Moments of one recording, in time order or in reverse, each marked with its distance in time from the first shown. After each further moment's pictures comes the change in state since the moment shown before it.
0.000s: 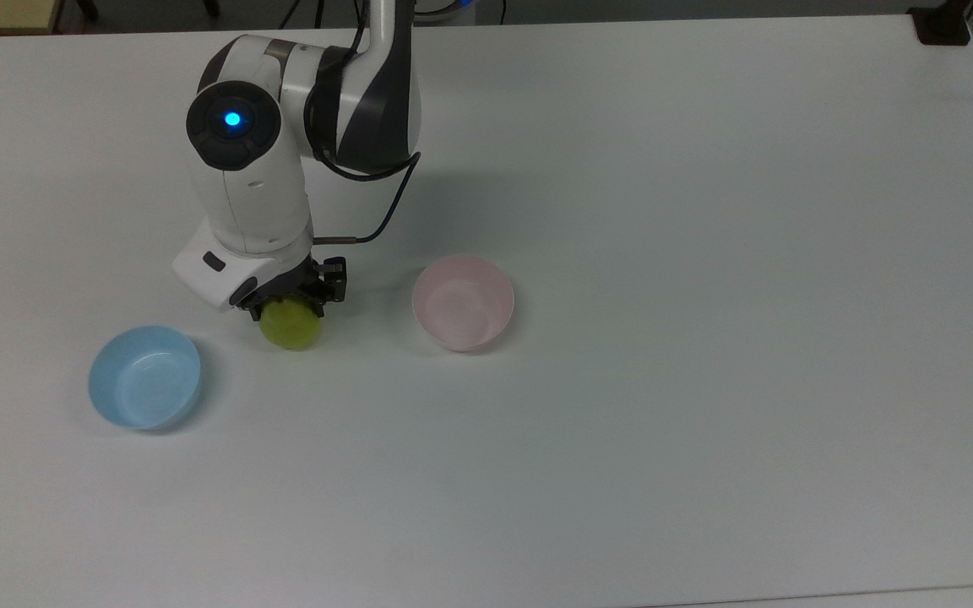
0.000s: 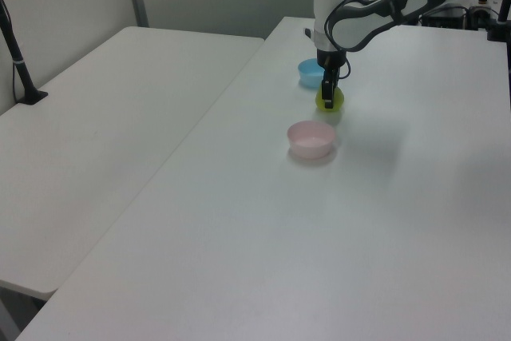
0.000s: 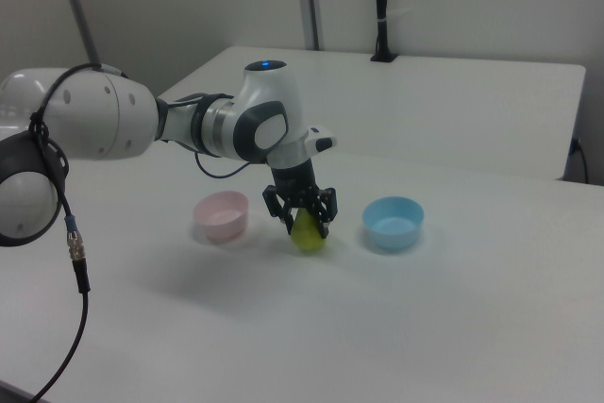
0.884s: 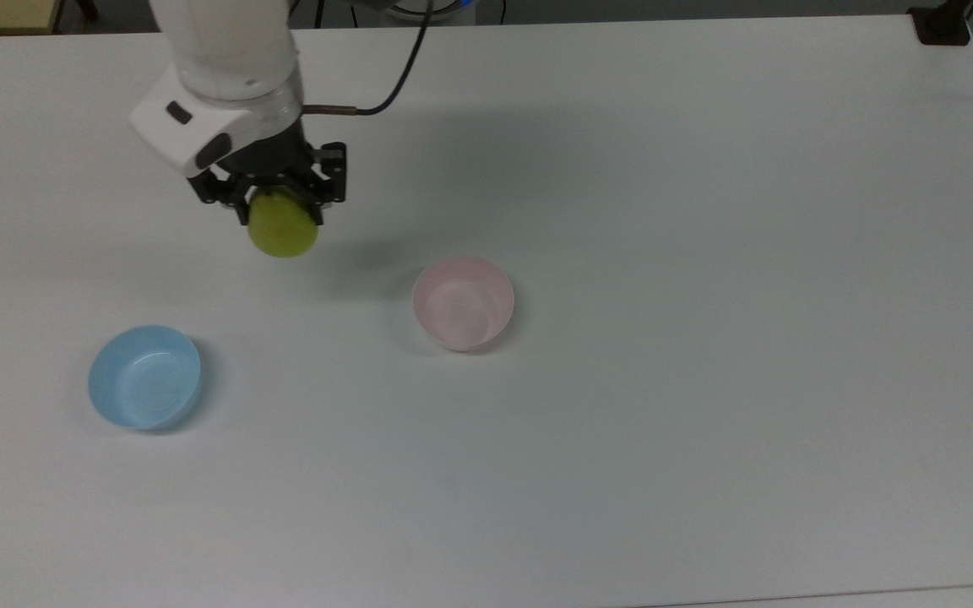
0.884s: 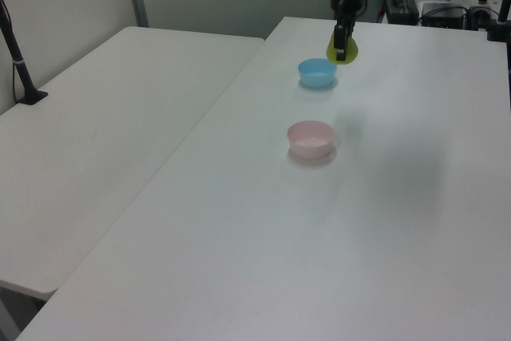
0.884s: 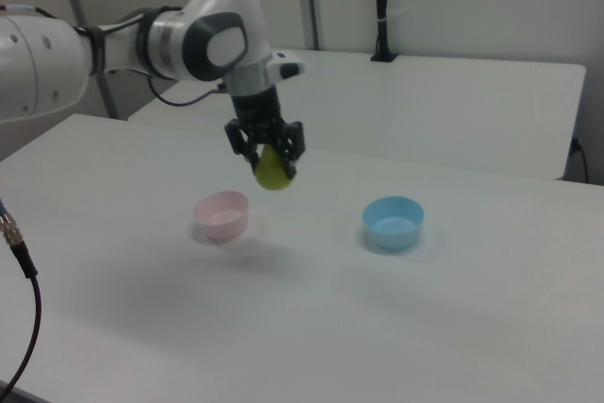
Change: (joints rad) arm 0.034 -0.250 0.002 0.016 -0.004 -0.249 0.068
